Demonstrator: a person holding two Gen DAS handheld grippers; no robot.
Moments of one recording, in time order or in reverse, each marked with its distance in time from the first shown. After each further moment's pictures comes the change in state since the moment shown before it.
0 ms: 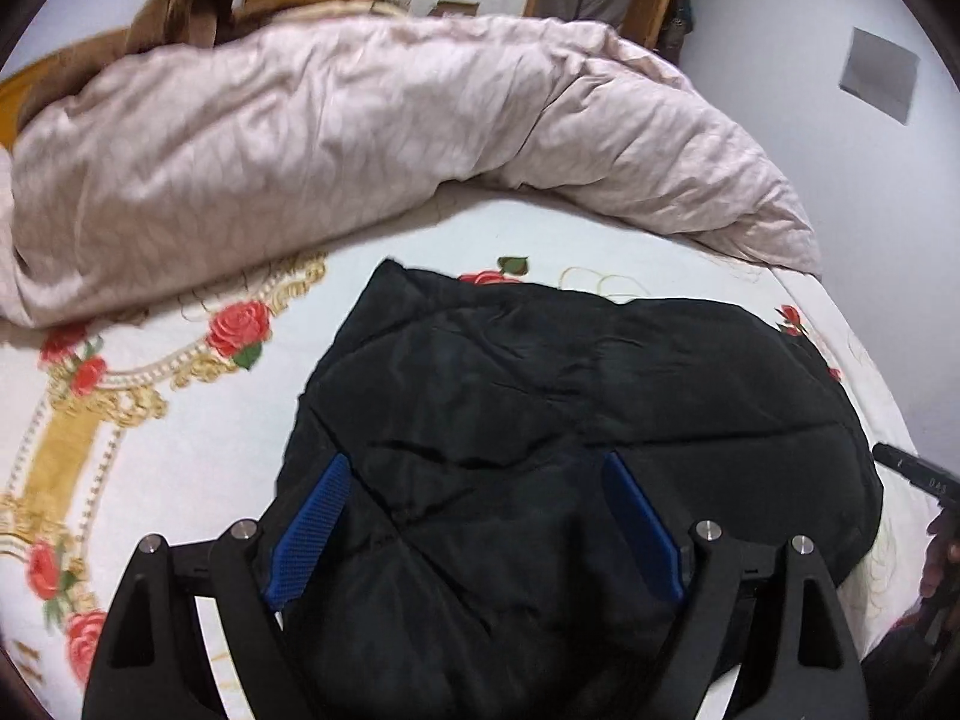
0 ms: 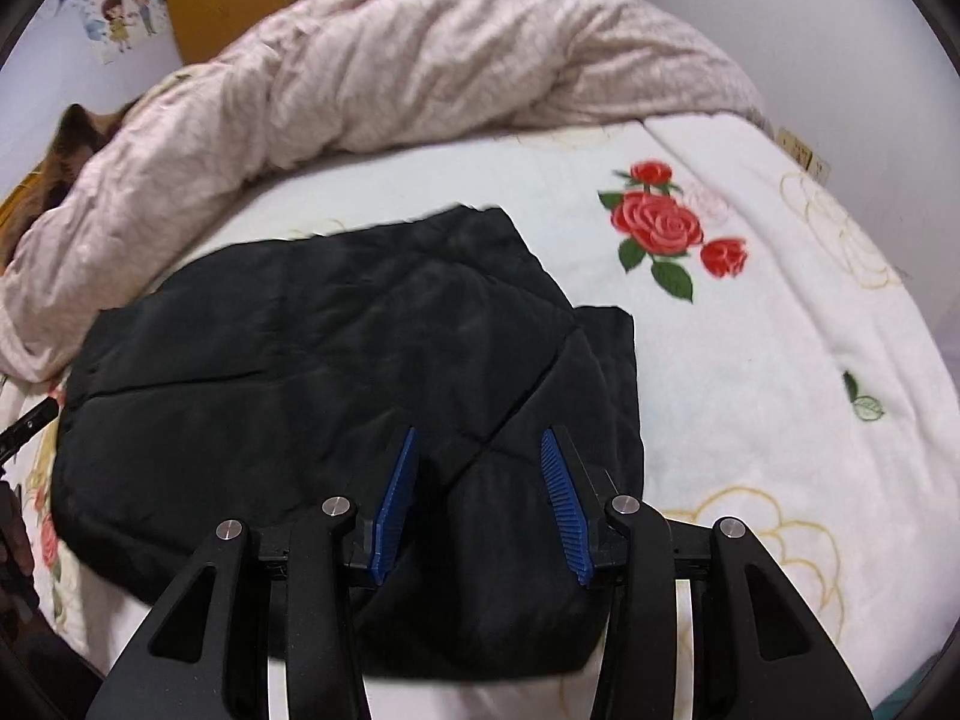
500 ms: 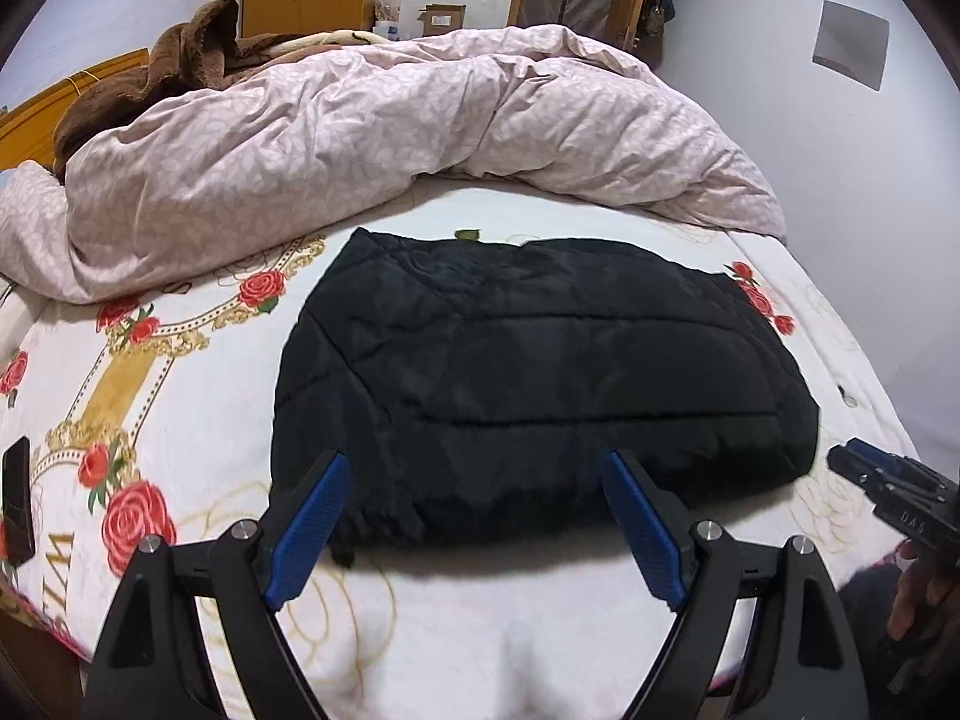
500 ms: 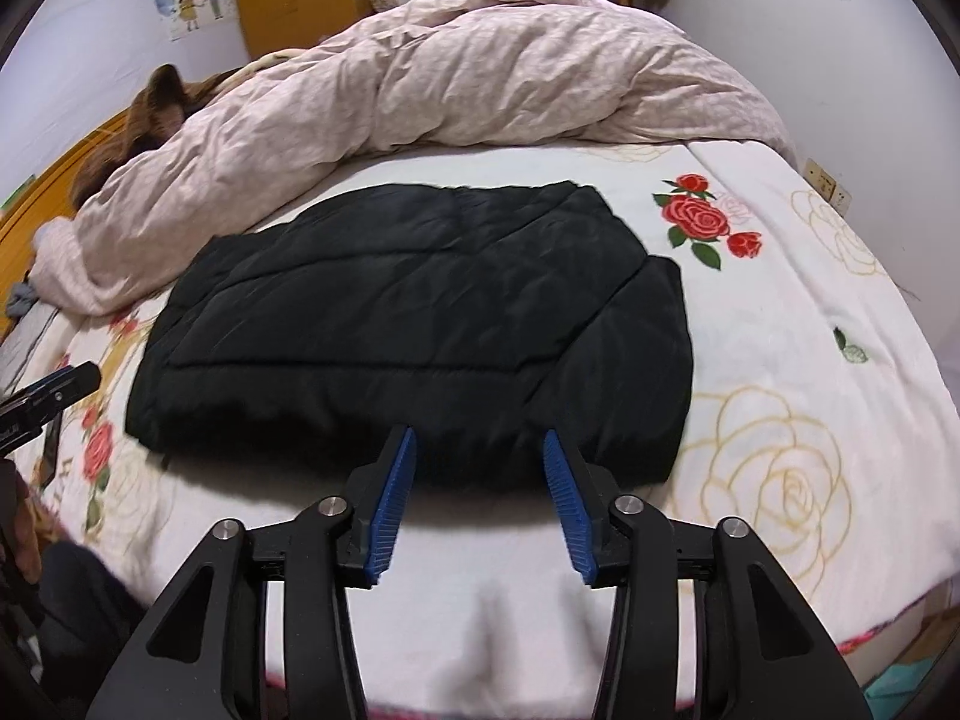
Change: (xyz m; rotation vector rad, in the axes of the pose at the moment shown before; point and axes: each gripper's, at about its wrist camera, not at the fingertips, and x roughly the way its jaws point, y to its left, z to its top) left arm -0.096 -0.065 -0.060 0.018 0.015 0.025; right arm -0.081 0.058 -0.077 -0.085 -0.025 0.069
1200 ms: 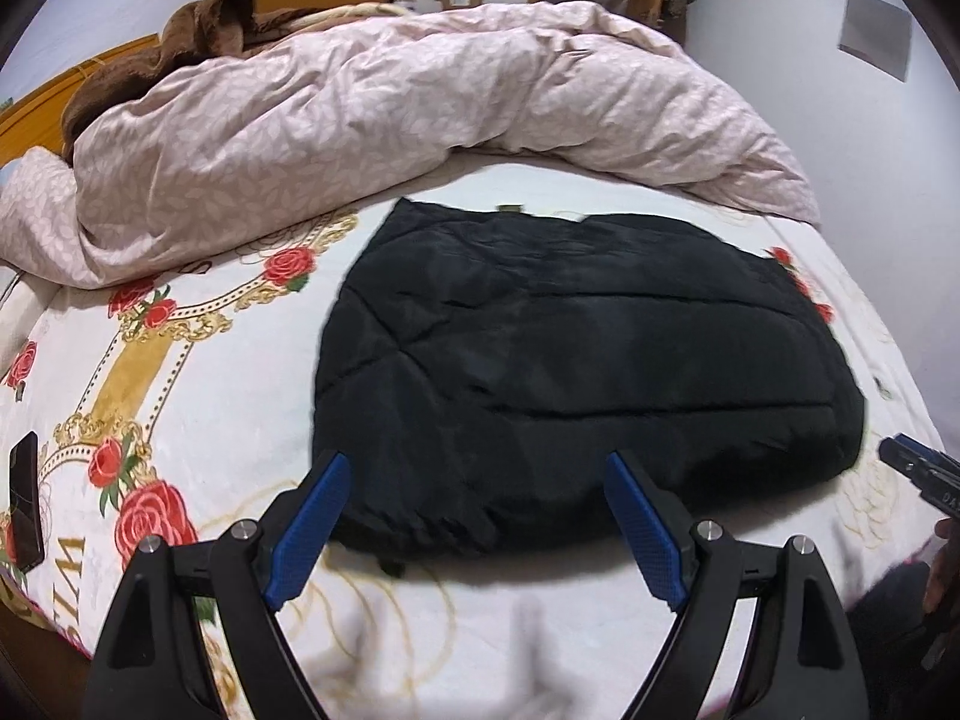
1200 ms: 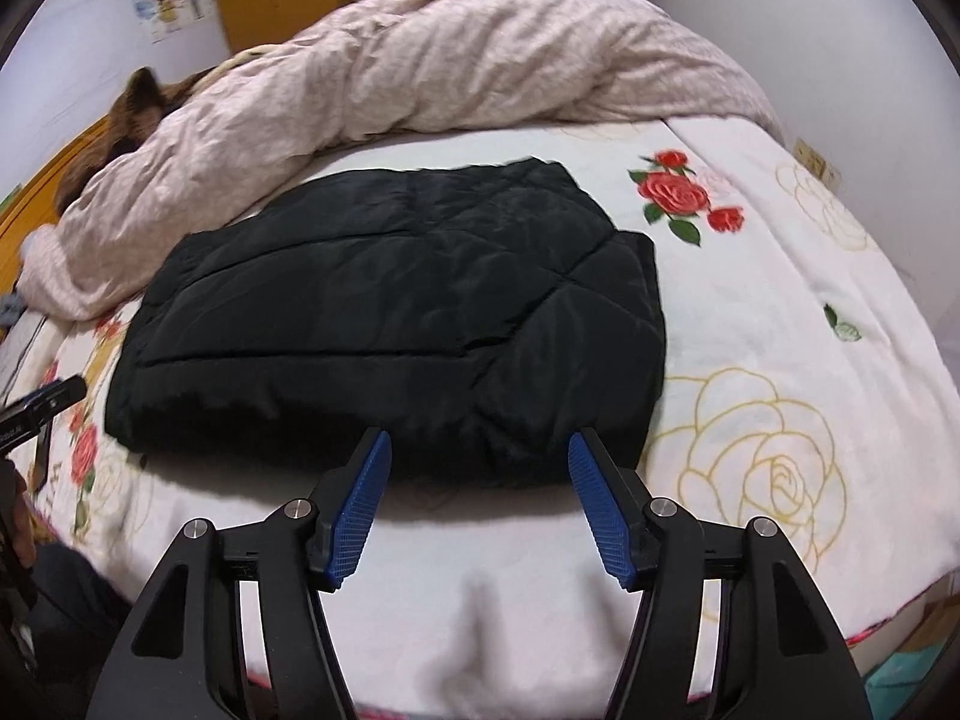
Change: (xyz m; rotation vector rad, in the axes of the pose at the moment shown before) left arm 0.037 0.037 0.005 -0.016 0.048 0.062; right arm 0.021 -0.034 0.002 0.056 0.032 -0.027
